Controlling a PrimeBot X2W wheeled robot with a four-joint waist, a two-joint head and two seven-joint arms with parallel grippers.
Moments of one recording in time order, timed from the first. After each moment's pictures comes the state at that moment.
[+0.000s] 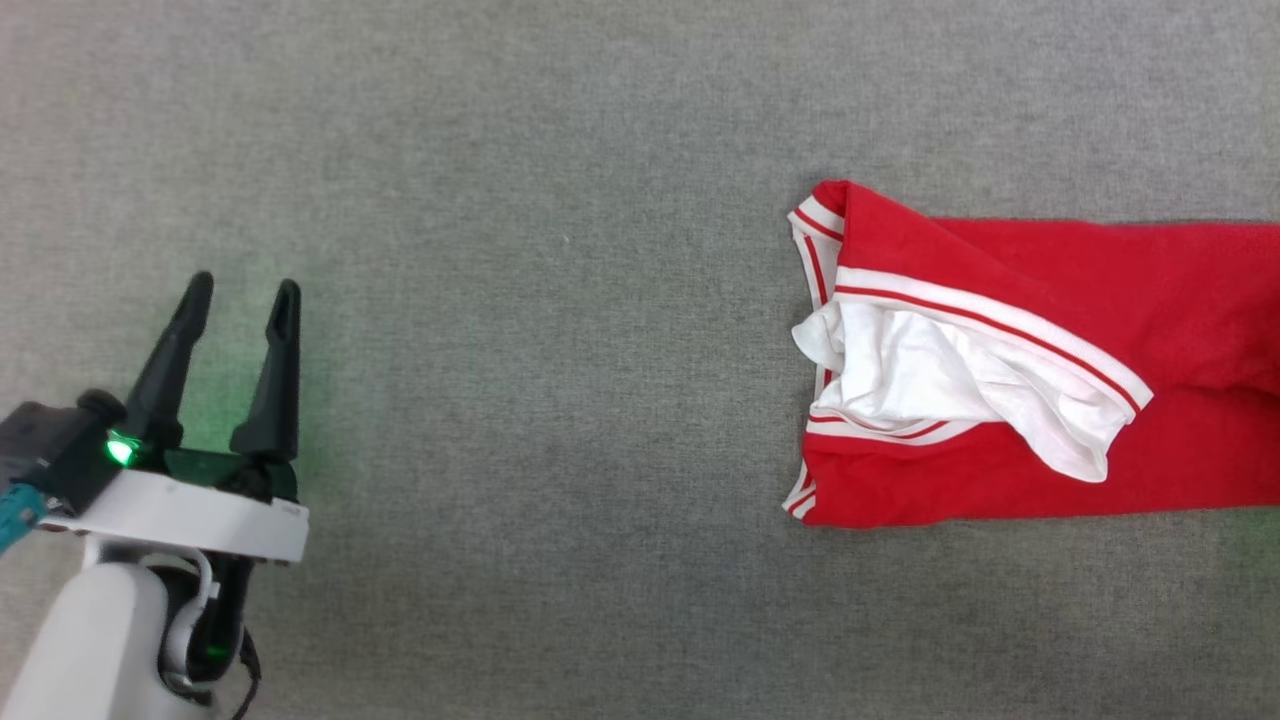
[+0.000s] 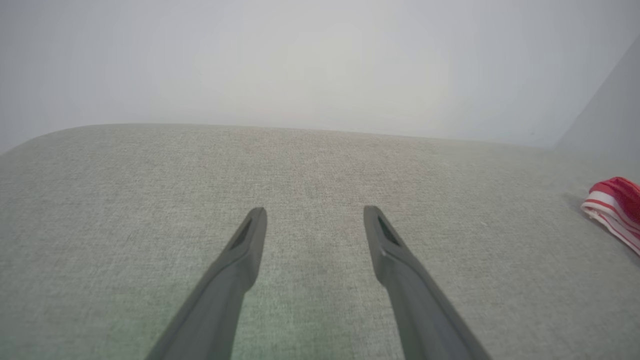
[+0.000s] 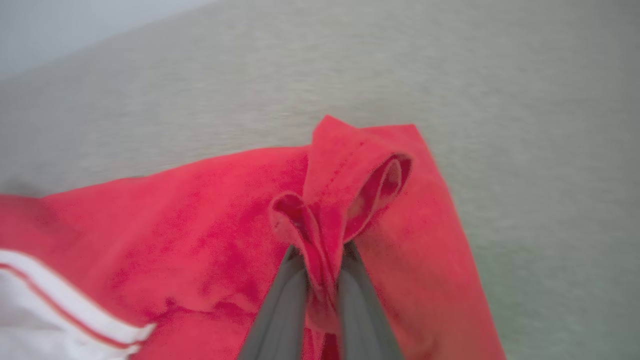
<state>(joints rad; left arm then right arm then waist) -0.32 0.44 -0.09 0.13 -0.54 -0.13 -0.26 -0.34 -0.27 -0.43 -0.19 0.49 0.13 0.87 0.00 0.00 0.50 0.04</state>
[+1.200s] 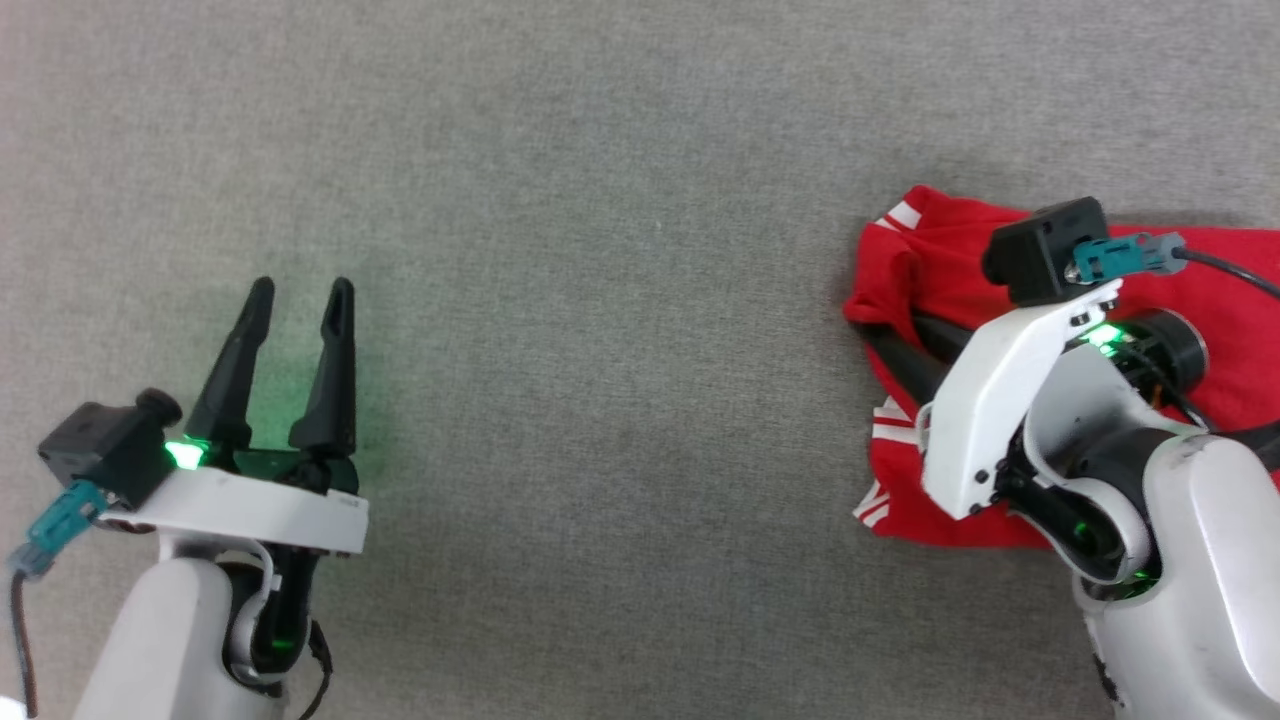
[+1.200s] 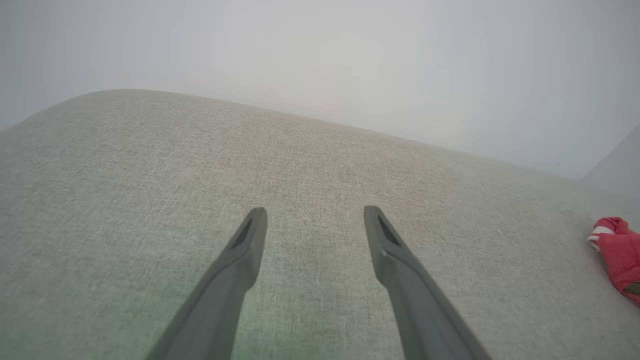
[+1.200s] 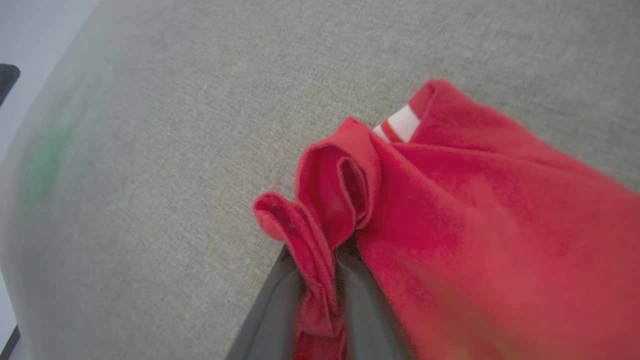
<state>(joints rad) -0.34 0.32 -0.10 0.17 -0.58 -0.13 -0.26 -0.51 -0.16 0.25 -0.04 0.44 0.13 0.75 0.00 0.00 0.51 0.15</state>
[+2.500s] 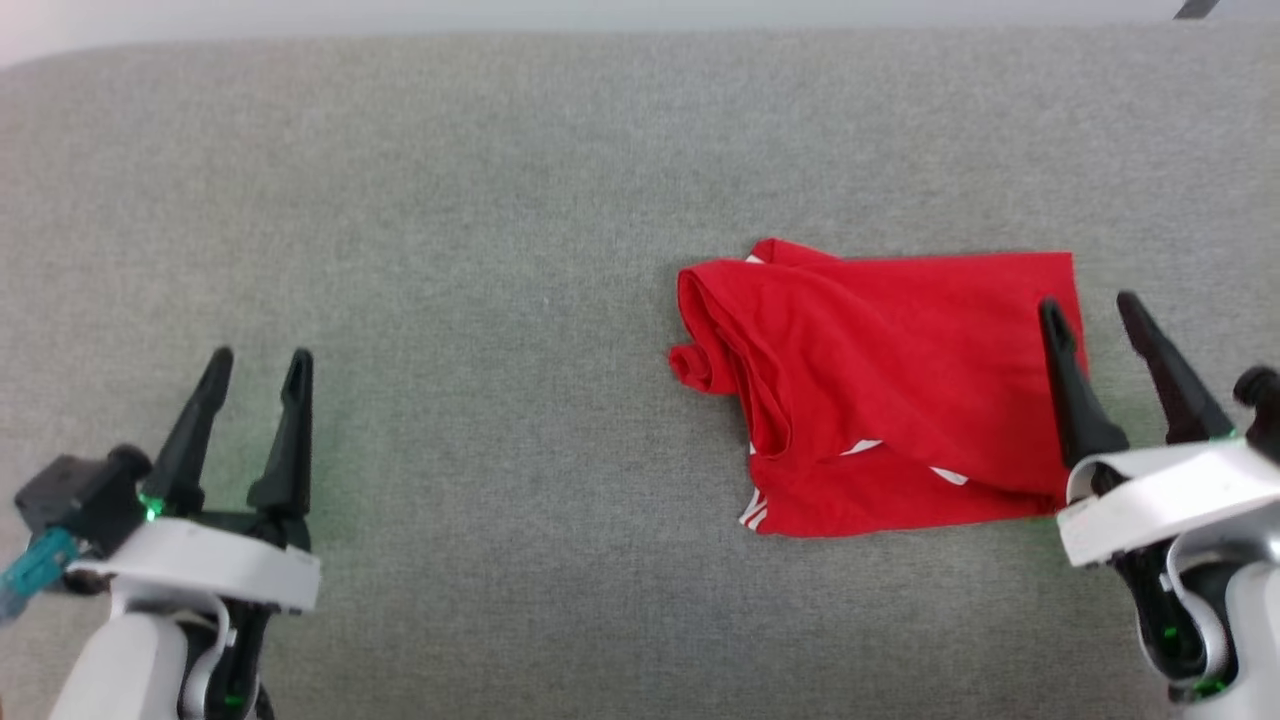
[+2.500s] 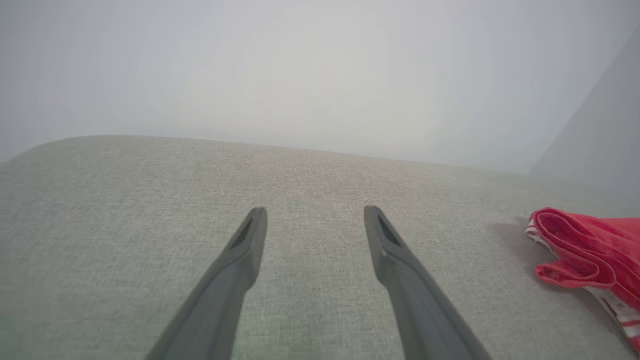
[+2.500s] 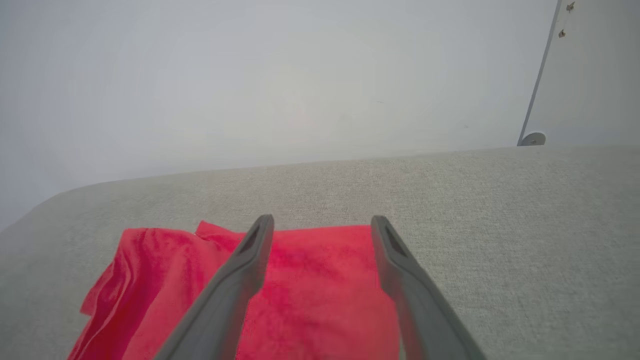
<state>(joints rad) -0.26 0.40 -0.09 0.21 -0.56 -0.13 -0.26 -0.29 -0.19 0.04 0.05 0.40 0.13 0.00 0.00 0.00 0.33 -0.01</state>
